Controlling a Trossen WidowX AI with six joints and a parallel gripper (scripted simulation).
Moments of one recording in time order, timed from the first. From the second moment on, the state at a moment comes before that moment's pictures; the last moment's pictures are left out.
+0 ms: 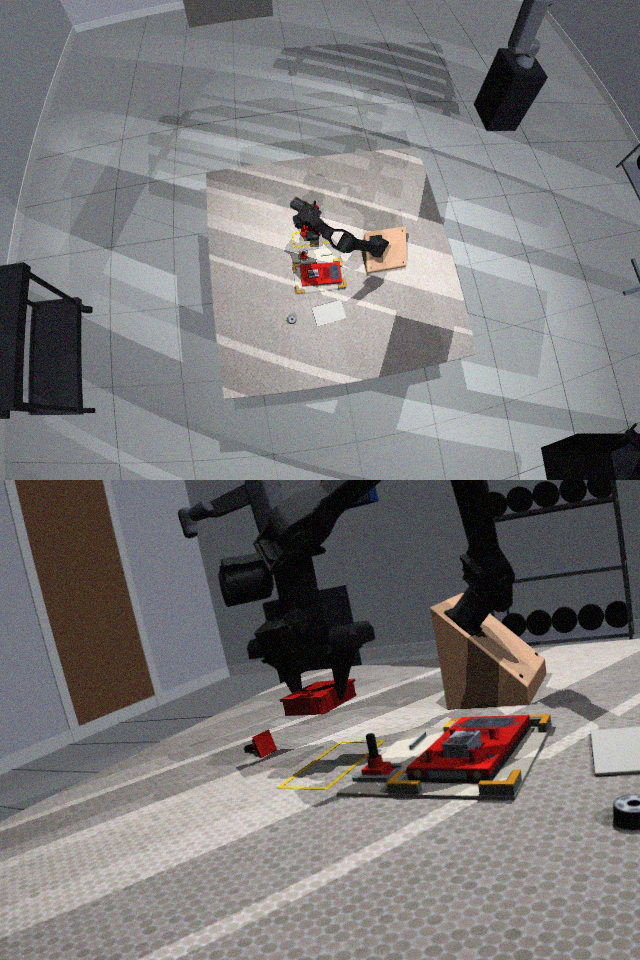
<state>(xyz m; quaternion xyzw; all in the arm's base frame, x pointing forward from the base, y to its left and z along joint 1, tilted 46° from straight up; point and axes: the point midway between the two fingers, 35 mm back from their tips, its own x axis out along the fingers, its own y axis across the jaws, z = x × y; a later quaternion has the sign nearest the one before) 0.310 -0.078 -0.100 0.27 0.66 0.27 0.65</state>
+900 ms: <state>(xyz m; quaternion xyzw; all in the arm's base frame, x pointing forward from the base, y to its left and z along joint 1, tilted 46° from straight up) 0.311 -0.062 -0.117 0.27 0.66 0.27 0.65</state>
